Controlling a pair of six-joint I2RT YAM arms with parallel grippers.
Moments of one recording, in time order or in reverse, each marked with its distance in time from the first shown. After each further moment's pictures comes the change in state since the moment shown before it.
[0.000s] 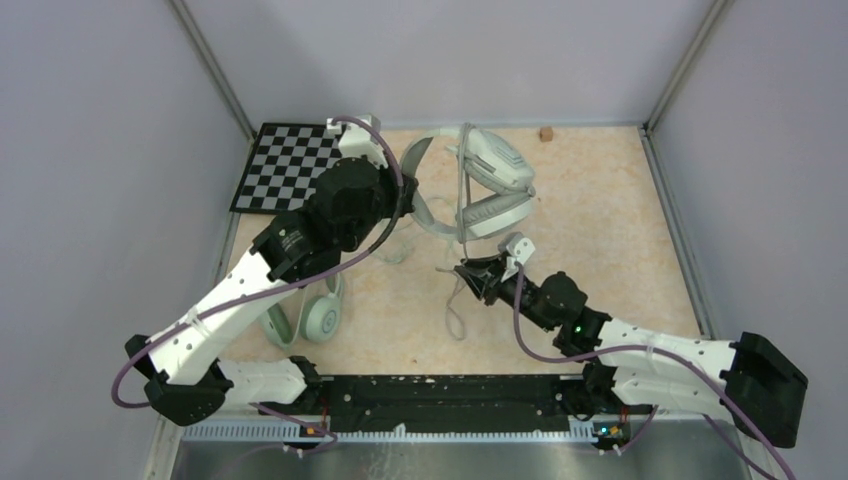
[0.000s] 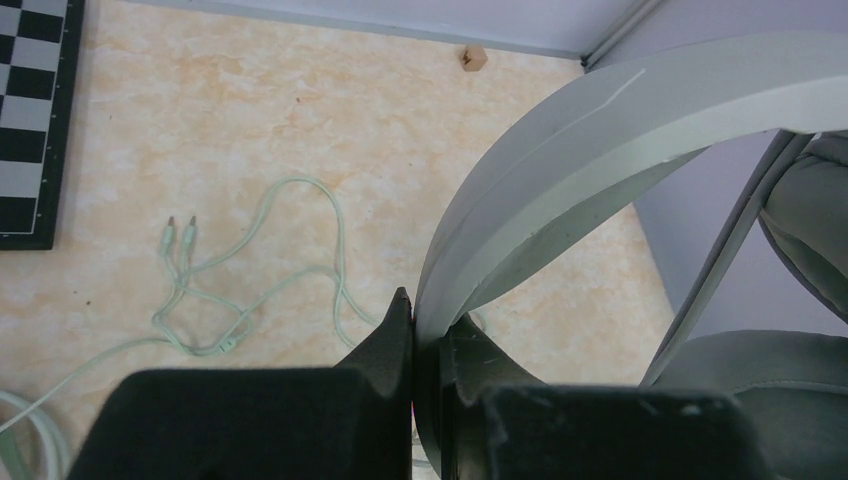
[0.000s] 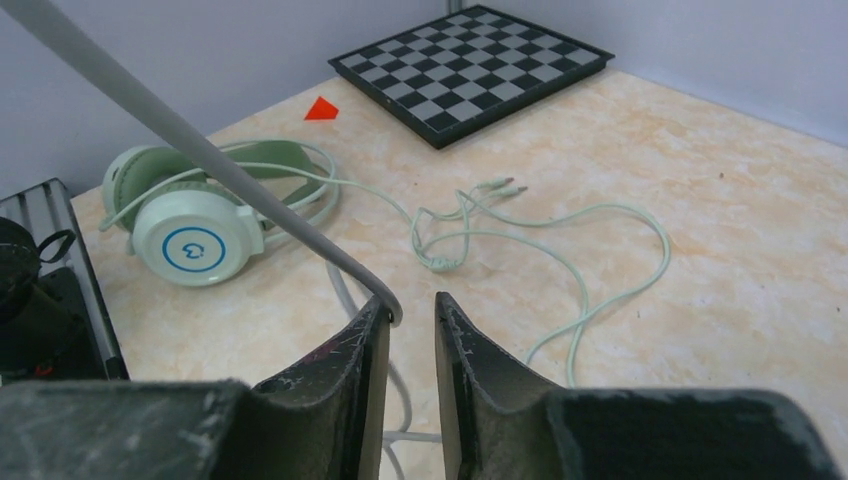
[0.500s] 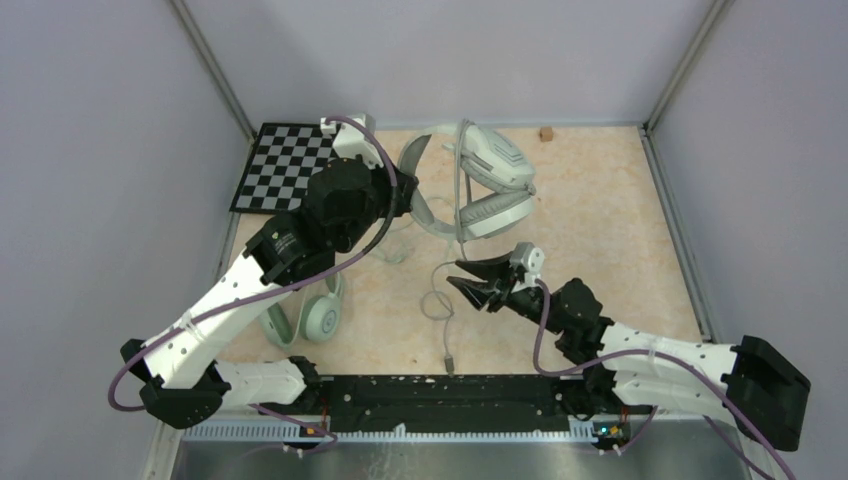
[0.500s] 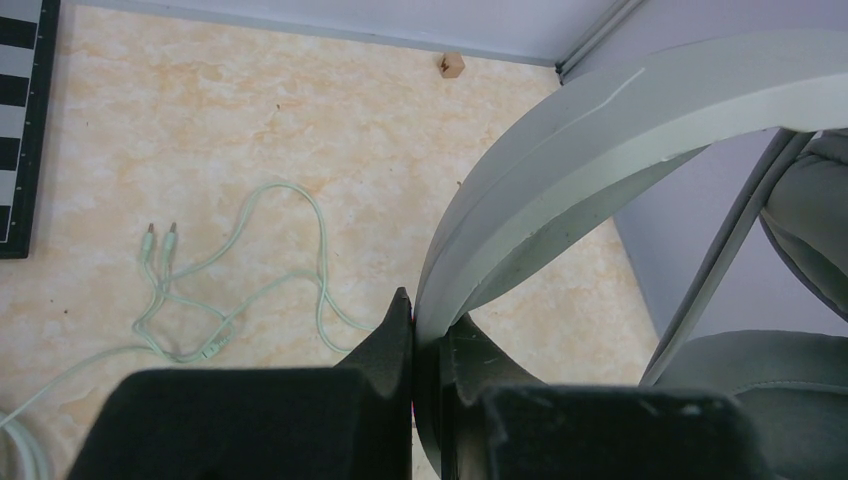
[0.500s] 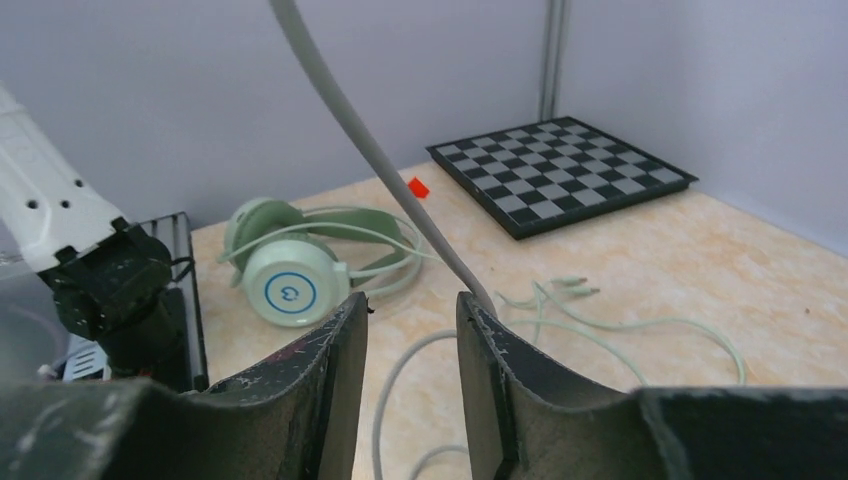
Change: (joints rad) left arm 0.000 -0.030 0.000 0.019 0.041 -0.011; right arm 0.000 -0.027 -0.052 0.214 -0.197 -0.018
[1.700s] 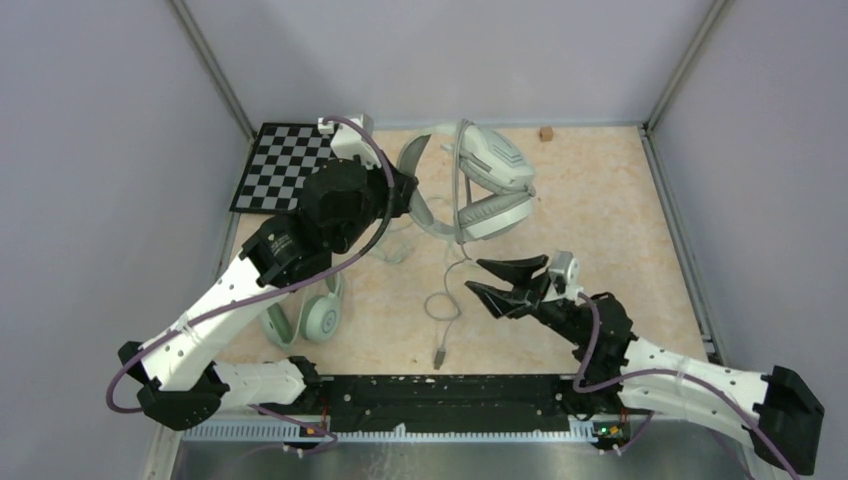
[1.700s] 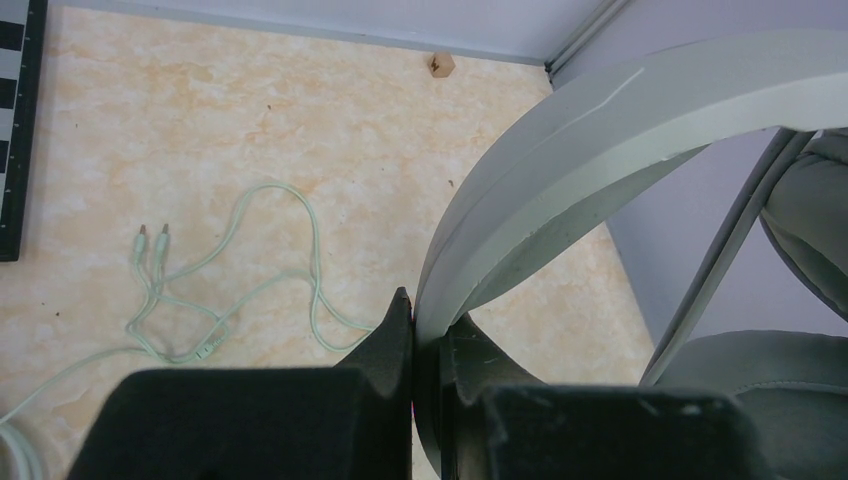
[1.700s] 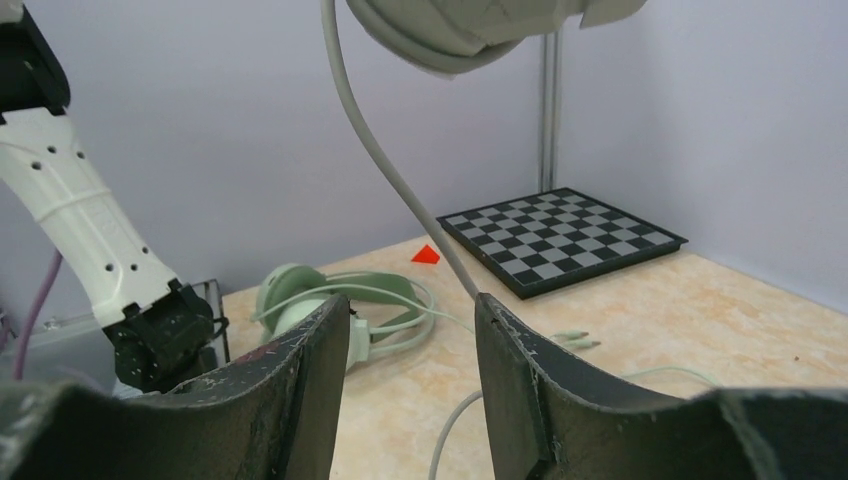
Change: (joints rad) left arm 0.000 -0.011 0.000 0.000 0.017 0.001; right arm 0.005 -0.211 -0.072 0.034 0.000 0.035
